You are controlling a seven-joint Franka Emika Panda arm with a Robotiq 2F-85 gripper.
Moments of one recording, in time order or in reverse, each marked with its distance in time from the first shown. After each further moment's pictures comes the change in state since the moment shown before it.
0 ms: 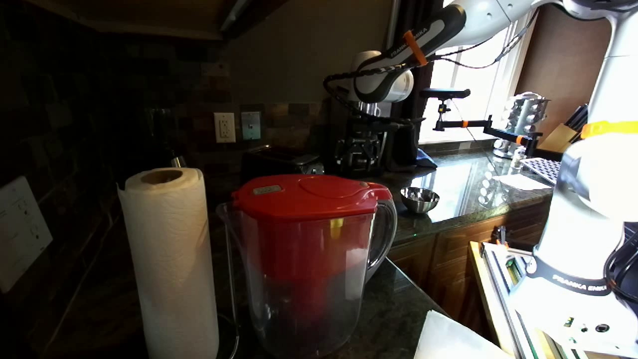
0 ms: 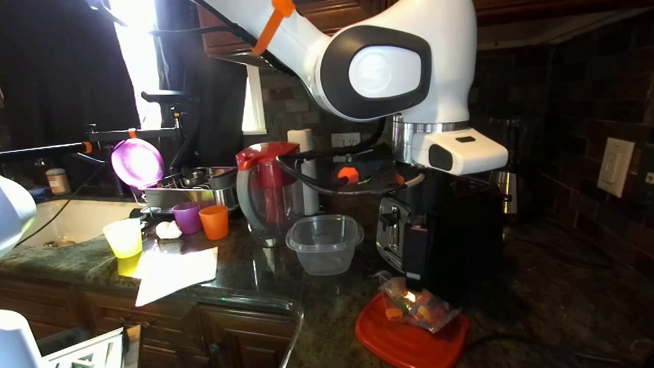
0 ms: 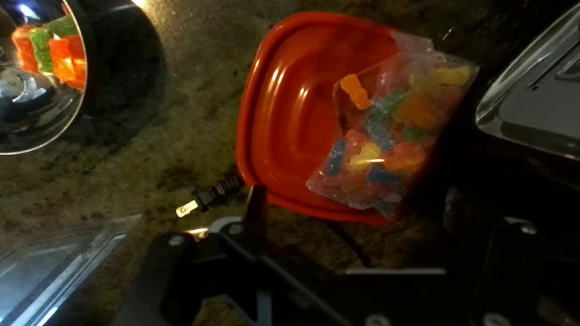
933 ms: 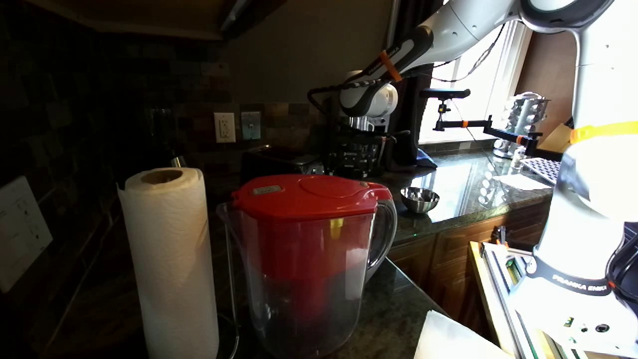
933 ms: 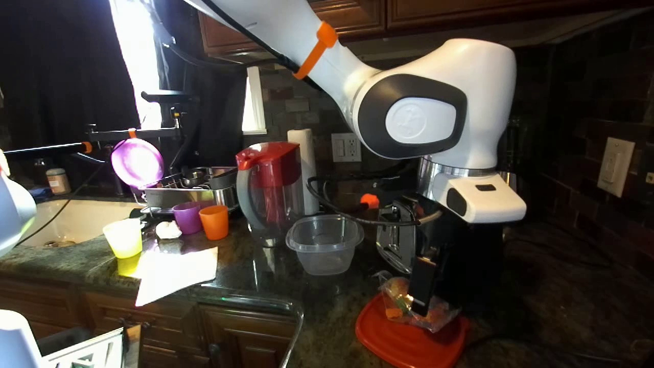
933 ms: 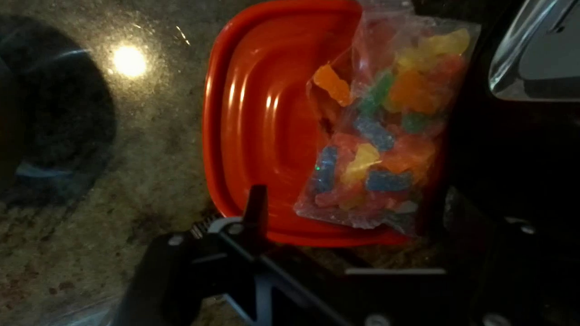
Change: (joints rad) arm 0.001 0.172 -0.019 0.105 0.108 -0.013 0.098
